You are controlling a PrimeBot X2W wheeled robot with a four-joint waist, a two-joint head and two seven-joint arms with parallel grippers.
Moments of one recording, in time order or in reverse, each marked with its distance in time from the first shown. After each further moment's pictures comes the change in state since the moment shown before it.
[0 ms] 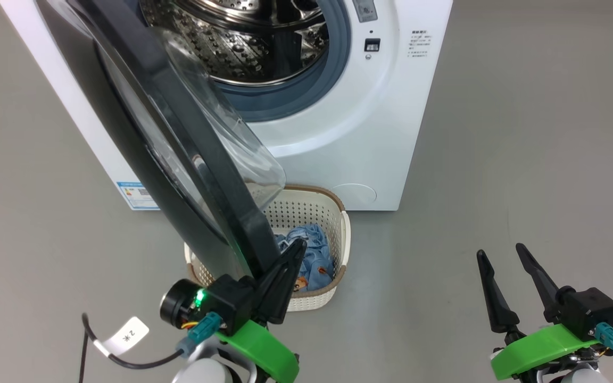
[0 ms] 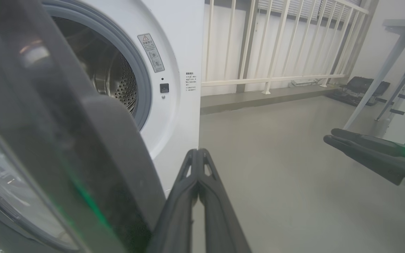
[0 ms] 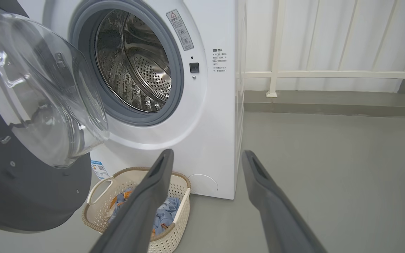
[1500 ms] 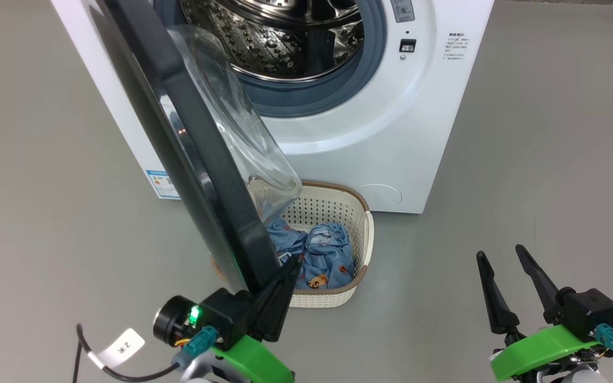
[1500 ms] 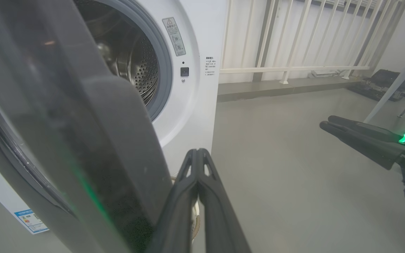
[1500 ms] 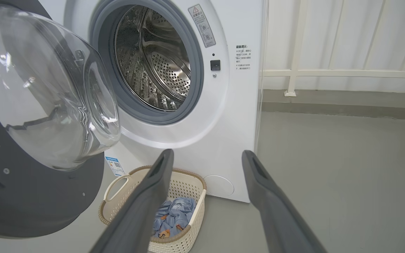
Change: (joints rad) left arm 0.060 0.050 -0.024 -0.102 -0.025 0.048 0.071; right arm 0.003 -0.001 0.002 0.001 0.008 0.000 0.000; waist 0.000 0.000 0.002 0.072
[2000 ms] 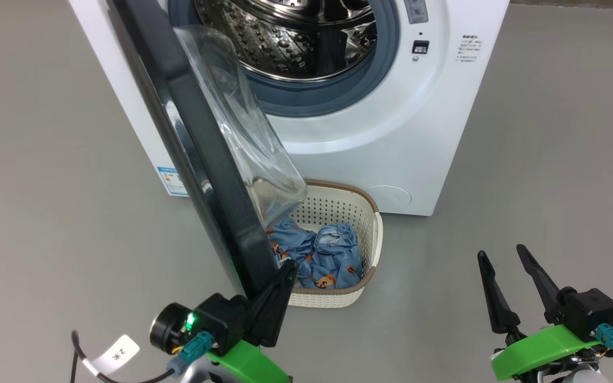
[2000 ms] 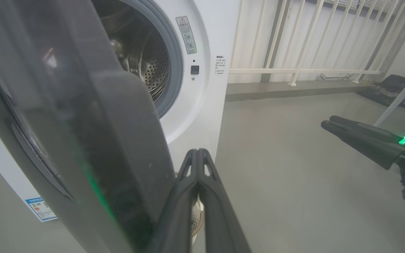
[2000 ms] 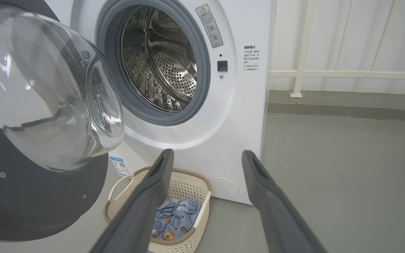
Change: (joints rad) left arm 0.024 0.014 0.002 -0.031 -0.016 0.026 0.013; right arm 0.000 0.000 -0.003 -0.001 0.000 0.000 0.000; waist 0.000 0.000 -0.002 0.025
